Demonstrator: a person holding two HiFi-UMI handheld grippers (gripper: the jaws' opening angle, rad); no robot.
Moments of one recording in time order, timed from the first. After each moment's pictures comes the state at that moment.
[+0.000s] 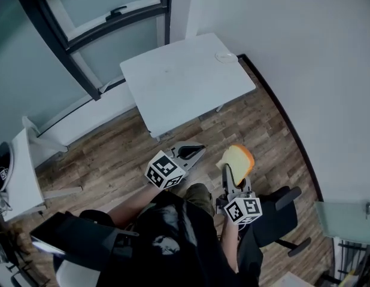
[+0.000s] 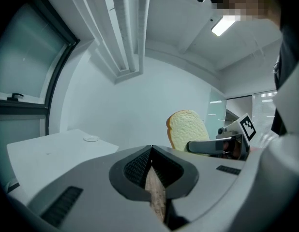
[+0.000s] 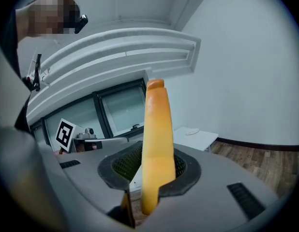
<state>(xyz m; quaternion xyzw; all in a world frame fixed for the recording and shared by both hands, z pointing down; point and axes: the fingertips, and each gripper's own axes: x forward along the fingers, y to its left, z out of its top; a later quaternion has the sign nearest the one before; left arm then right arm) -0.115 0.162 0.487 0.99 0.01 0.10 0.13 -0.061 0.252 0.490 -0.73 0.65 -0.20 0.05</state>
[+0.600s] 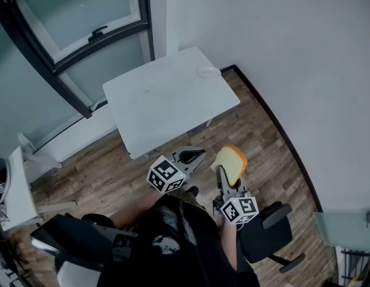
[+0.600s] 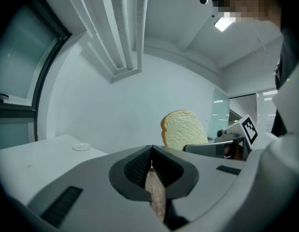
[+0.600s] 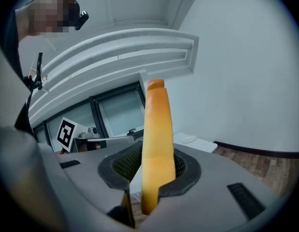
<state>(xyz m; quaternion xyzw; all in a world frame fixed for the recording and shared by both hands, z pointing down) 0.034 0.143 0.482 0.99 0.01 0.09 0.12 0.070 0.217 0.488 -0.72 0.67 -0.20 0.06</state>
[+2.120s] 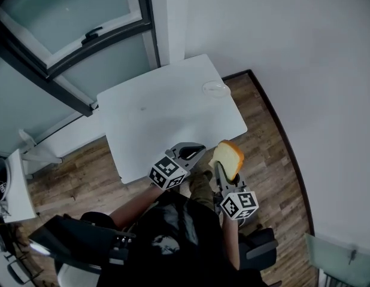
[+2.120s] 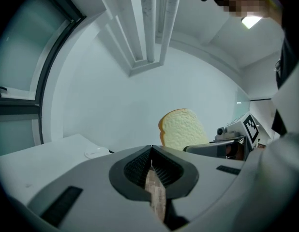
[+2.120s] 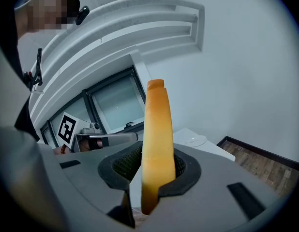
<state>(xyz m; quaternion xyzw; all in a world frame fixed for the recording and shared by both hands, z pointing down) 0.169 -0.064 0.517 0.98 -0.06 0.13 0.16 0.206 0.002 0.520 -0.66 0.71 -0.26 0.02</state>
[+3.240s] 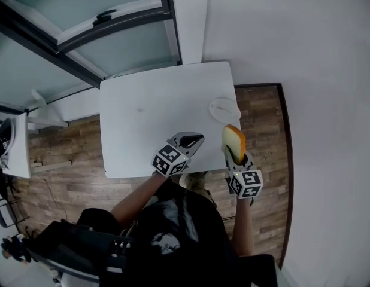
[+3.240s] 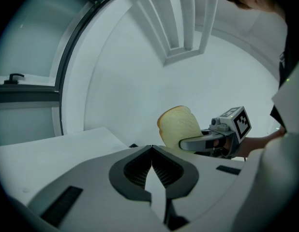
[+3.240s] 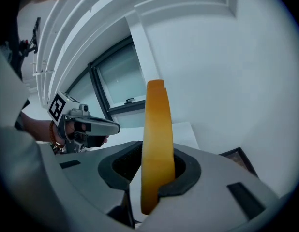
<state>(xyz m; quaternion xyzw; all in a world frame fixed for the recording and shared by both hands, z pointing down) 0.279 -0.249 0.608 0.93 -0.22 0.18 0.23 0.373 -0.214 0.612 -0.52 0.80 -0.26 -0.15</state>
